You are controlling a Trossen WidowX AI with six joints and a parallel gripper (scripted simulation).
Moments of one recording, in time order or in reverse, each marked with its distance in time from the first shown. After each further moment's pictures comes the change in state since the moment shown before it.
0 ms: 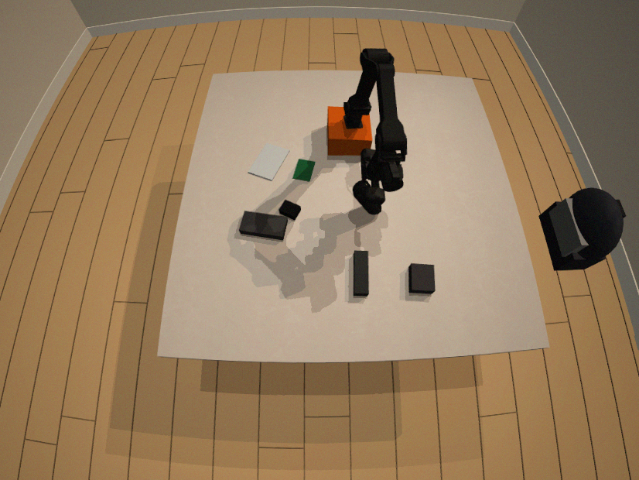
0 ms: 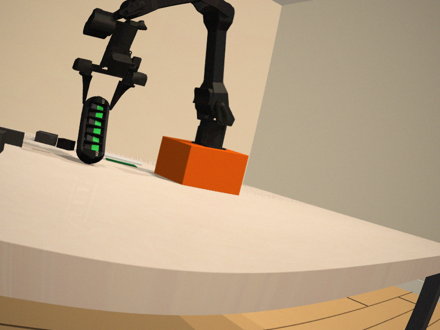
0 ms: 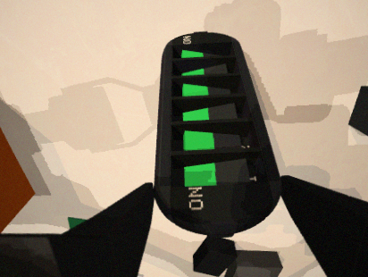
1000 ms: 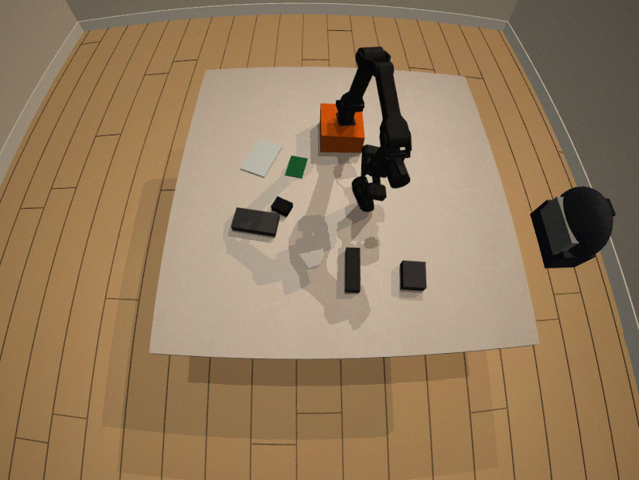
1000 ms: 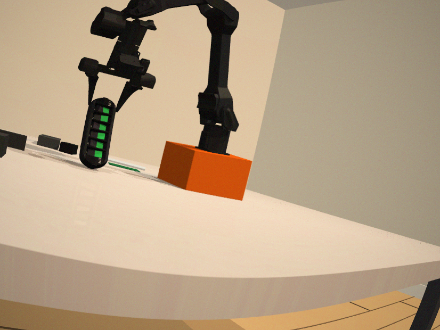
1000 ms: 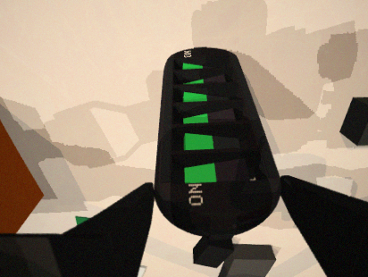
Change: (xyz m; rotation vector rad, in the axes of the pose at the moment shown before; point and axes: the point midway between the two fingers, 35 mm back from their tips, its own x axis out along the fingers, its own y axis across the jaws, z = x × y) arm -0.010 0.001 0.023 0.002 0.055 -0.004
